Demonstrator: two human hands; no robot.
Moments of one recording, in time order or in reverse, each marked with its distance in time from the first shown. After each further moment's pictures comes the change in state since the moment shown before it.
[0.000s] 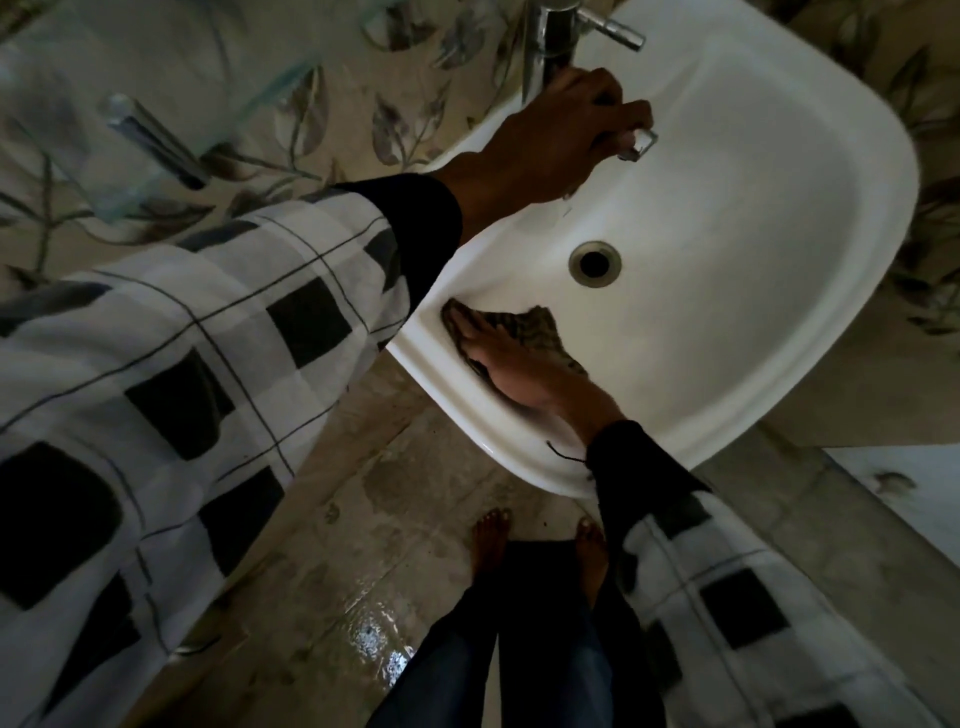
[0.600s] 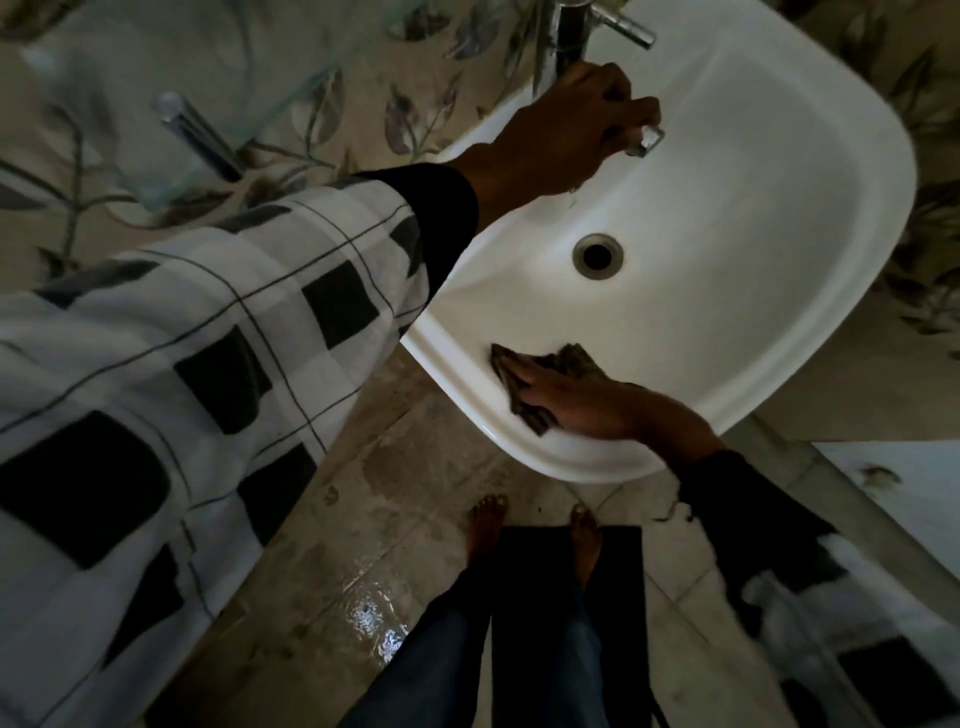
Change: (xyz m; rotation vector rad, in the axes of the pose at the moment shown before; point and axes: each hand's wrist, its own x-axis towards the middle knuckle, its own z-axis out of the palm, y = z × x) left_hand -0.002 0.004 -0.002 -0.022 -0.003 0.010; right_hand -0.050 0.043 -0.015 -0.014 -0.259 0.161
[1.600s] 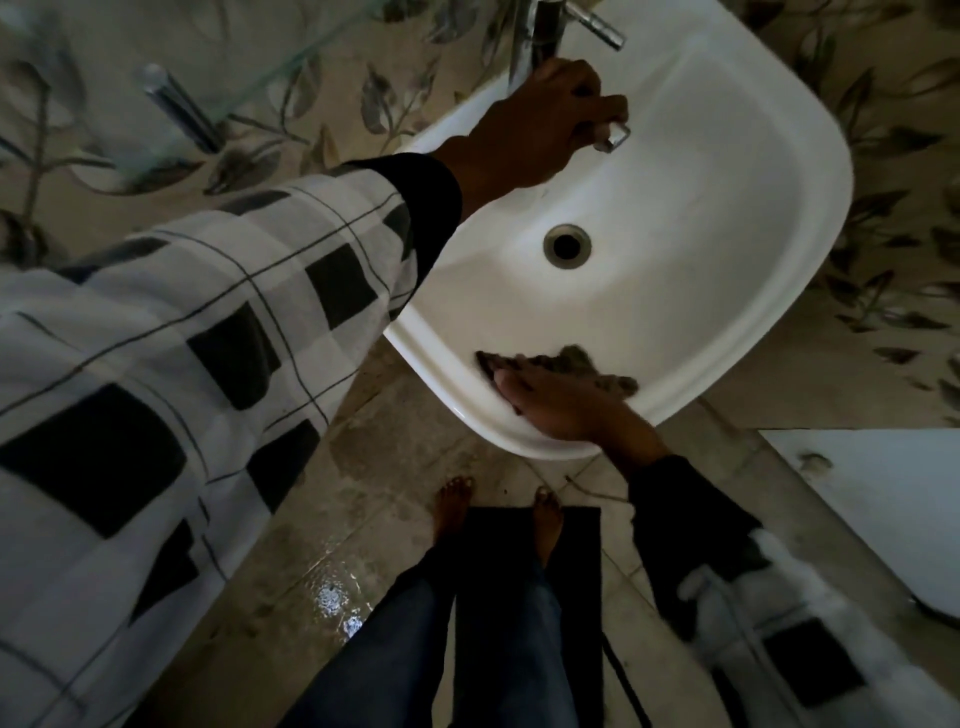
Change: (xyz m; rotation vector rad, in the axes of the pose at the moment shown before) left_hand -0.003 0.003 0.000 -0.010 0.034 -0.025; right_hand -0.038 -0.024 0.010 -0.169 0.051 0.115
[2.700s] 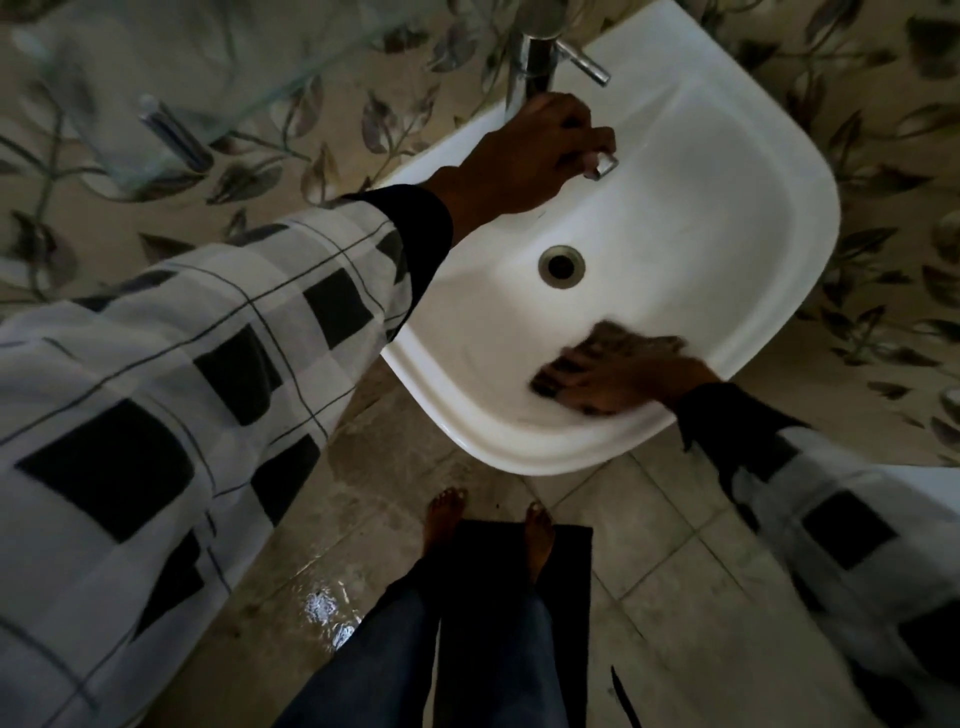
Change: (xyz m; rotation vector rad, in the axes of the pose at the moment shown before) left_hand -0.008 0.016 -0.011 -0.080 0.010 -0.054; right_hand 0.021 0.108 -0.052 -0.601 -0.165 -0.127
